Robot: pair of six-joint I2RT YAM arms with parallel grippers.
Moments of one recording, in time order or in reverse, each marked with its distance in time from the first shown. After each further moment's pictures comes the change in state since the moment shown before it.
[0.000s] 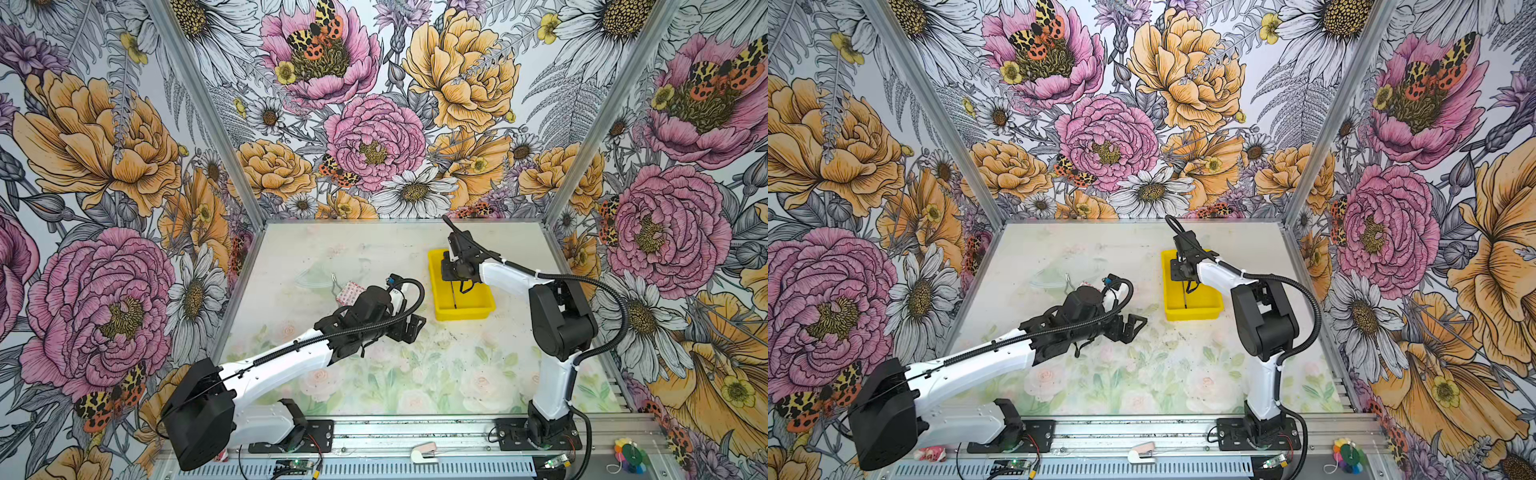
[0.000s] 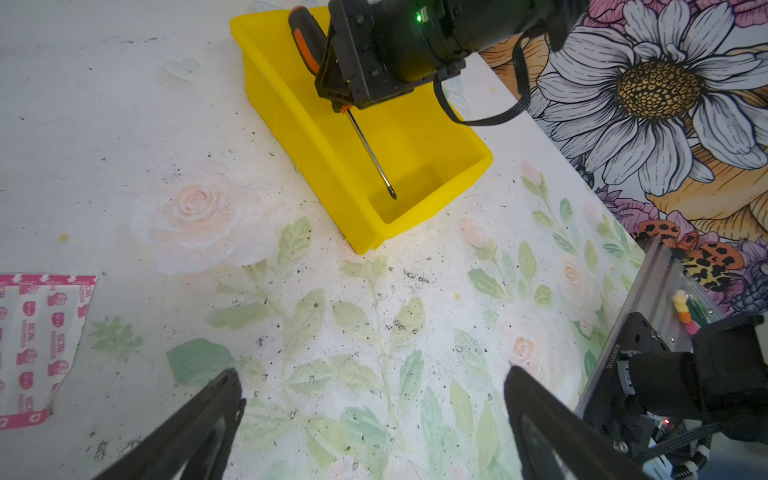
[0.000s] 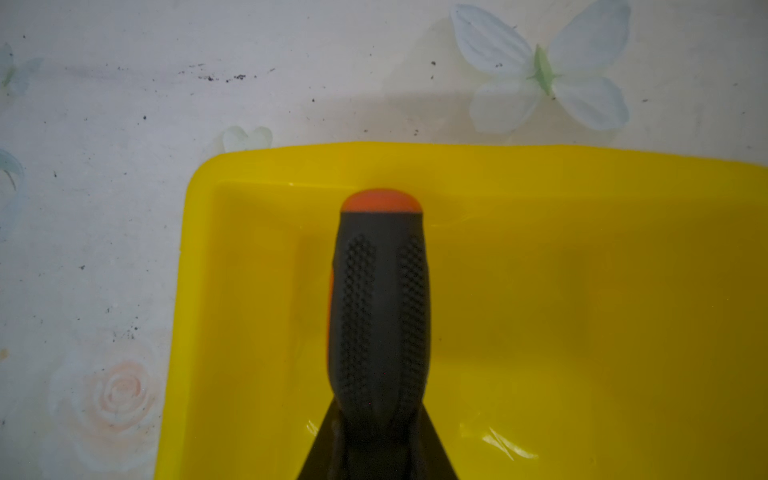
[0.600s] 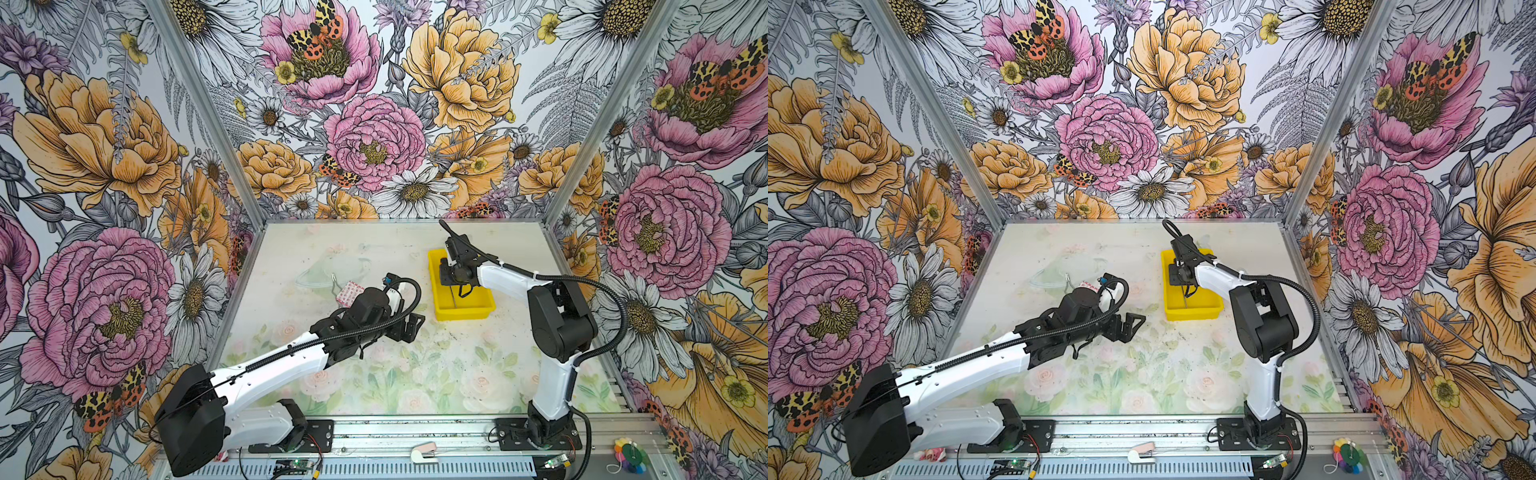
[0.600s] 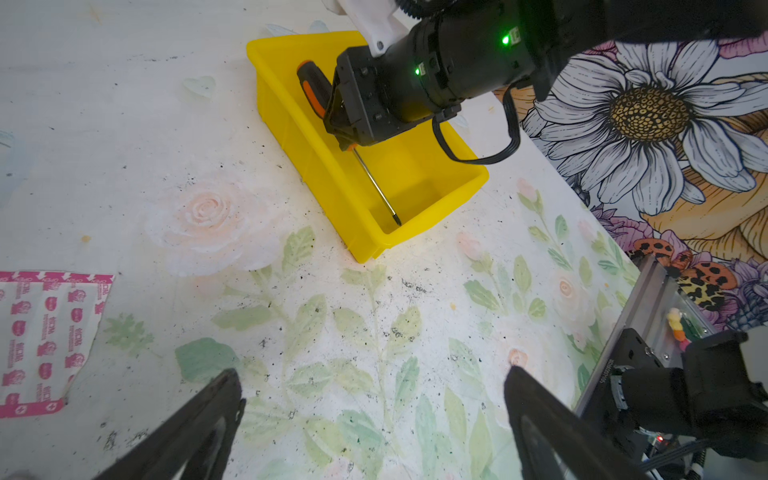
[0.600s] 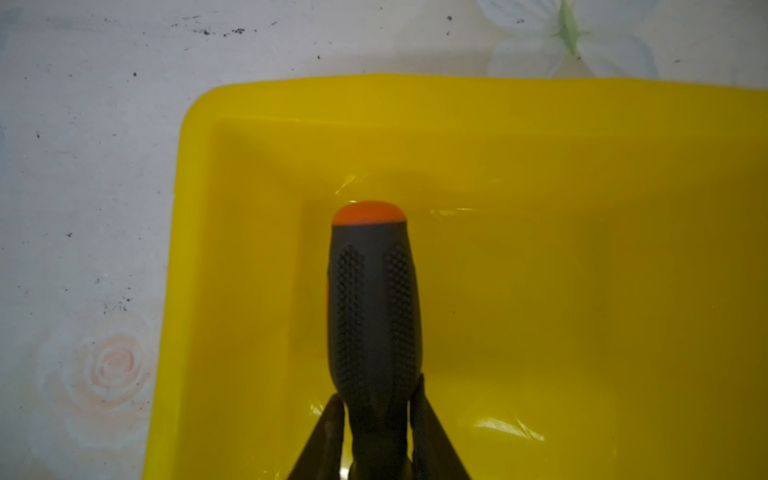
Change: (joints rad) left arm -0.018 -0.048 -0.003 -0.006 -0.045 -0.025; right arm 0.013 -0.007 -0.025 -0.004 0.011 0.001
